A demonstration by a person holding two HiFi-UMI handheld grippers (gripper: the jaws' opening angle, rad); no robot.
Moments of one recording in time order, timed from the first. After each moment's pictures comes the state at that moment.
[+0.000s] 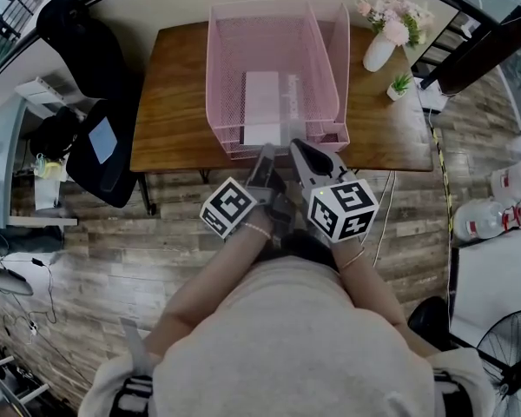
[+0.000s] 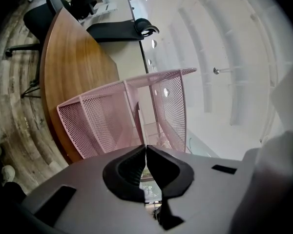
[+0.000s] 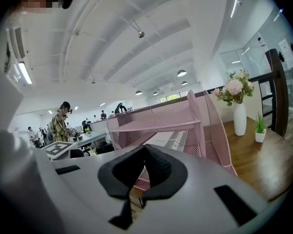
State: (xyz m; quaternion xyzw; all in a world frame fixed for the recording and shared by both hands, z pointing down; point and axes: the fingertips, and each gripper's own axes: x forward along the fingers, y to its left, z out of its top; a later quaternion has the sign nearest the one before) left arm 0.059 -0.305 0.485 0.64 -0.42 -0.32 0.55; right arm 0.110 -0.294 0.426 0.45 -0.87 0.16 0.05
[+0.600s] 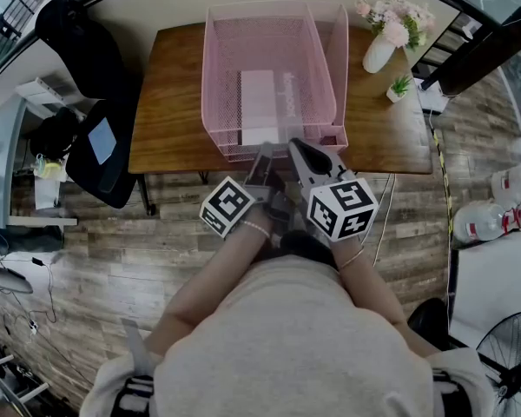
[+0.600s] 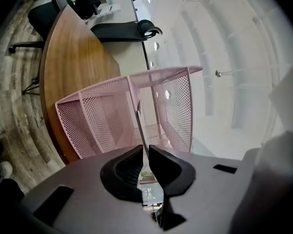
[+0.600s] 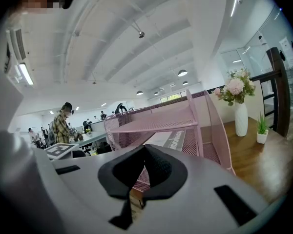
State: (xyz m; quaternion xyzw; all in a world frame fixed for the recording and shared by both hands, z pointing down) left arm 0.060 -0.314 0.490 0.63 -0.43 -0.34 0.55; right arm 0.113 -0.302 0.426 0.45 -0.88 0.16 0.05
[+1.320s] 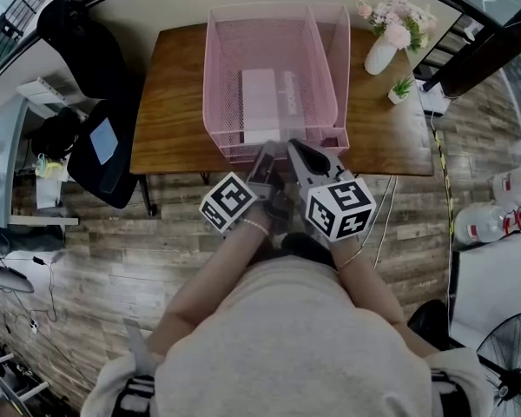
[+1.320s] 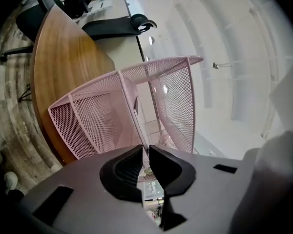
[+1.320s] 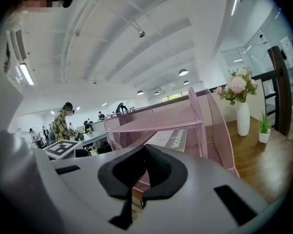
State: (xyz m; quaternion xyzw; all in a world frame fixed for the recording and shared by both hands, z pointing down) left arm 0.067 -0.323 0.490 0.66 -0.42 -0.30 0.55; right arm 0.110 -0.305 0.428 0.44 -0.88 0.16 0.05
